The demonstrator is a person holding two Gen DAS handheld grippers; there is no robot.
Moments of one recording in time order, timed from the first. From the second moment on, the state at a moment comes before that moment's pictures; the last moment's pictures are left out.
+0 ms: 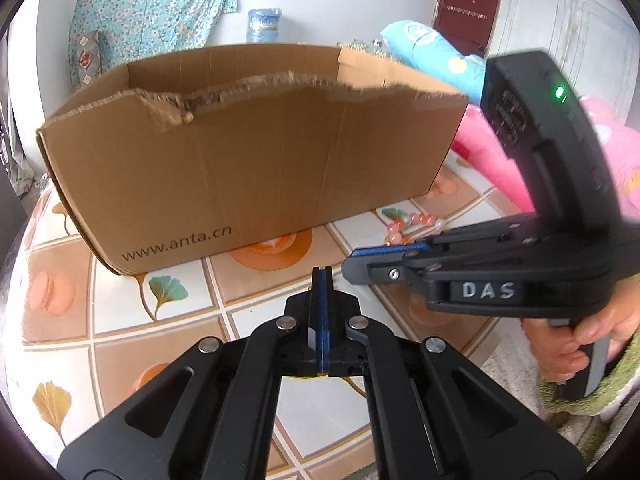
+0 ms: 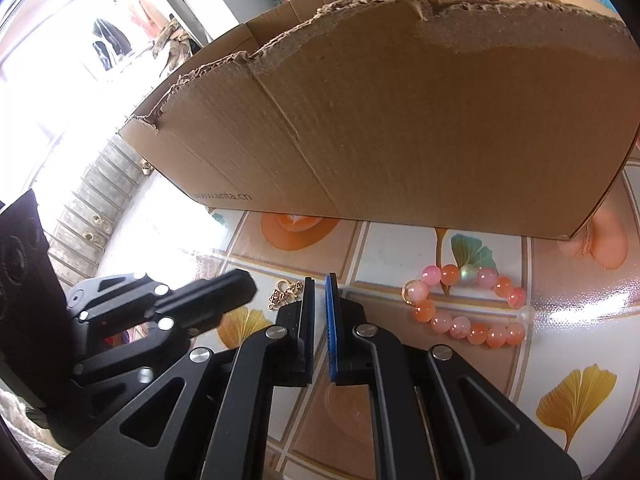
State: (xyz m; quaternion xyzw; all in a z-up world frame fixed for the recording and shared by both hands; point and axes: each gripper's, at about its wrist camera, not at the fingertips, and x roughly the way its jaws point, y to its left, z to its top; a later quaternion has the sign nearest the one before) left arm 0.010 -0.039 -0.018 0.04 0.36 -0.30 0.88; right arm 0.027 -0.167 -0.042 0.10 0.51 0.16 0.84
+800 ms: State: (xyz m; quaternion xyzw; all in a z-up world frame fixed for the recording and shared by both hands) left arm 0.012 -0.008 -0.016 -0.03 0.38 -0.31 0.87; right arm 0.029 -0.159 -0.039 0.09 0.51 0.15 0.84
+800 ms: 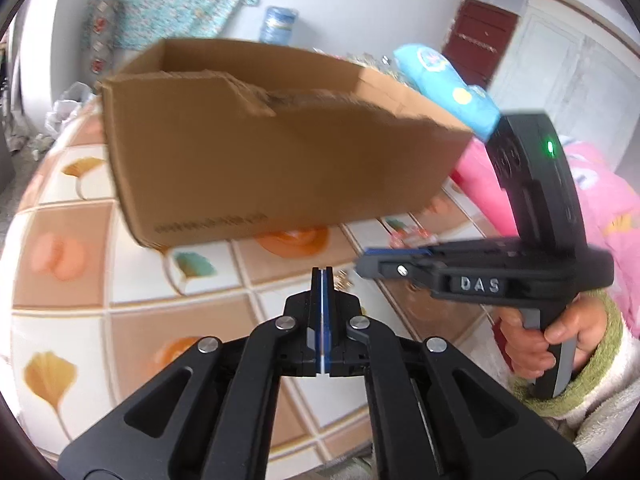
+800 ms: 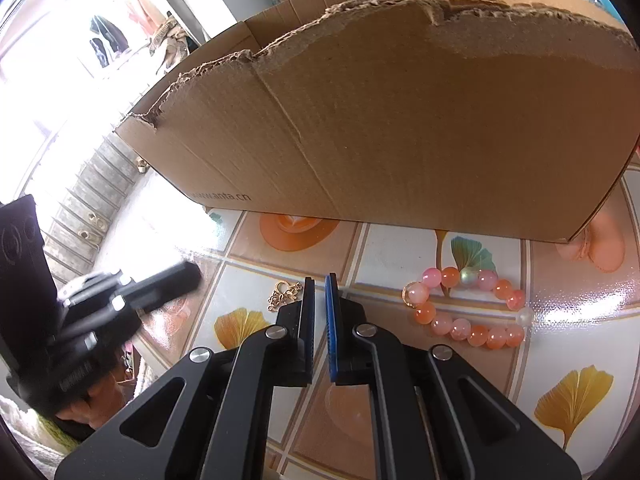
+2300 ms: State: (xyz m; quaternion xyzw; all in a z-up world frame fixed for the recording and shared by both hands) left arm 0.007 -0.070 -0.020 0.20 0.37 -0.33 0.84; right arm 0.023 -0.204 -0.060 0.20 0.49 0.22 0.82
